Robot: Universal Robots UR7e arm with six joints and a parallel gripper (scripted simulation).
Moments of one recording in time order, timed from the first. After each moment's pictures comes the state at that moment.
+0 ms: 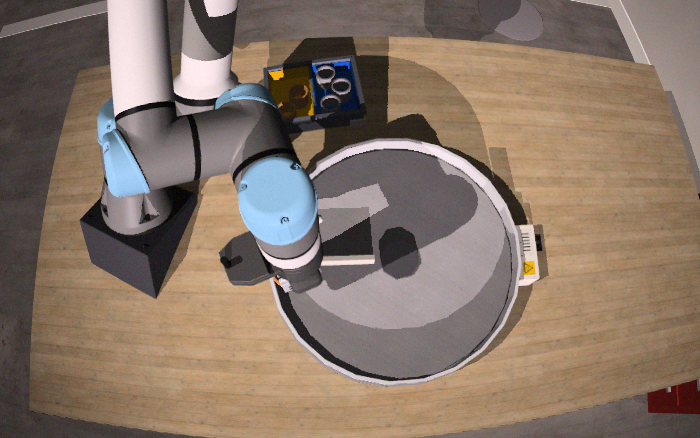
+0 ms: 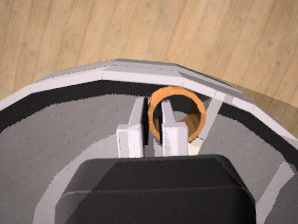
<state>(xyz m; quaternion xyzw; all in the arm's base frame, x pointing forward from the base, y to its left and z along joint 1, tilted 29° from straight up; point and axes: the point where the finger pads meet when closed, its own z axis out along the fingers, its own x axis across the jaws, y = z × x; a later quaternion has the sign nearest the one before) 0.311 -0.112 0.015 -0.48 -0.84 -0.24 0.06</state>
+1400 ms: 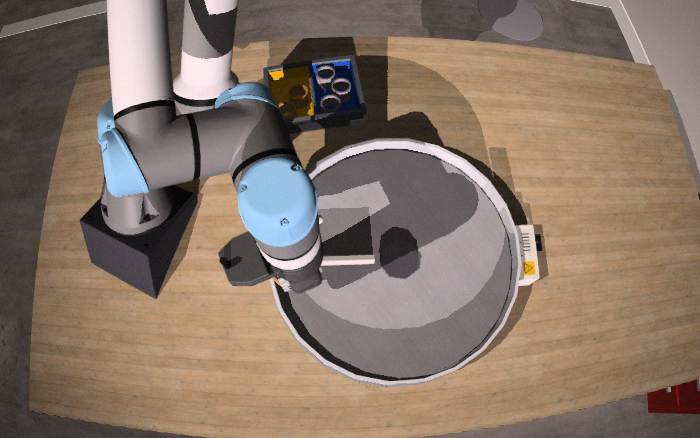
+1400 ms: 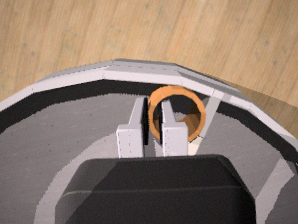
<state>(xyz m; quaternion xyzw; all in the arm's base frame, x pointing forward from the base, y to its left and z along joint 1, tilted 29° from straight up) 0.310 -0.114 0.018 -0.48 -0.84 -0.24 0.06</state>
